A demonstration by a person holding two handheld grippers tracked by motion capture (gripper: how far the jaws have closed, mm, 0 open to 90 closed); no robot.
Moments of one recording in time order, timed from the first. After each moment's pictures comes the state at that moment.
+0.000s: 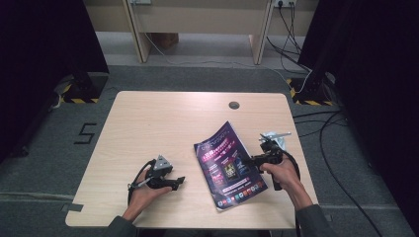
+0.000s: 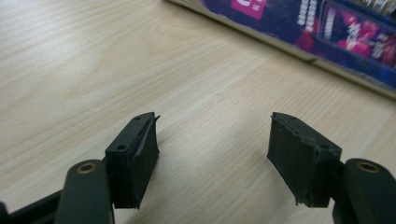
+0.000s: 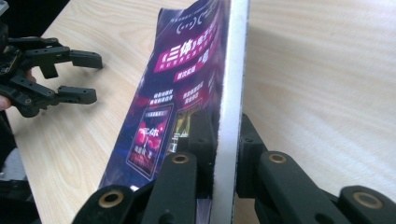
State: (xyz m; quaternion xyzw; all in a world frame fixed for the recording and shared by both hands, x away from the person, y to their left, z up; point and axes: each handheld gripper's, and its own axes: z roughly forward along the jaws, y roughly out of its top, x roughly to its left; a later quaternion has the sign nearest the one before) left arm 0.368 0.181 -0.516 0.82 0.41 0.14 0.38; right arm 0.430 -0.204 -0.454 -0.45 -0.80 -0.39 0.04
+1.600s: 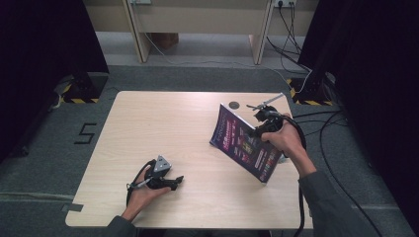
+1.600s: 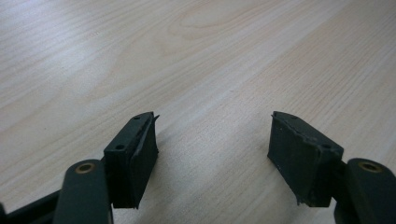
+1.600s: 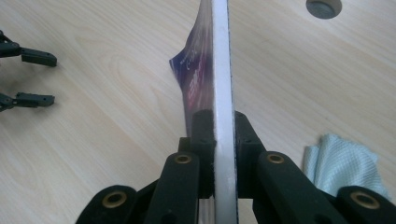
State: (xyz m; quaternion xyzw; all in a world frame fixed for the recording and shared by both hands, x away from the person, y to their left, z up) left arm 0.369 0.182 -0.518 0.82 0.39 0.16 0.38; right arm 0.469 -0.179 -0.345 -0.41 -0.87 -0.27 -0.08
